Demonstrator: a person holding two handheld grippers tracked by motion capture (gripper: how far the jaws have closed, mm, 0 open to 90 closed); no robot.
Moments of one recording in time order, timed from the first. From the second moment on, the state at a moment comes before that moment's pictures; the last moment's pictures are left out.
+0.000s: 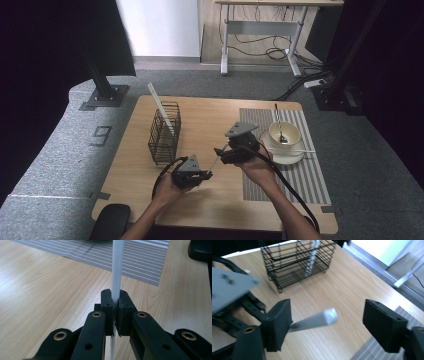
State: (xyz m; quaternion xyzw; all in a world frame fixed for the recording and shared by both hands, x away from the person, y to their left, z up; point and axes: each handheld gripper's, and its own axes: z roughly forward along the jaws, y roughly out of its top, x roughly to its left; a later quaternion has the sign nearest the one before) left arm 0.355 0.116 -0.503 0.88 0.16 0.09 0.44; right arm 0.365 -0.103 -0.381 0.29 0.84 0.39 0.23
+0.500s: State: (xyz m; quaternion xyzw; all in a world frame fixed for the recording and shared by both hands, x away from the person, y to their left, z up) left arm 0.355 0.117 -0.502 0.89 0.14 0.07 0.43; right arm 0.376 -0.147 -0.421 0.35 0.83 0.35 0.25
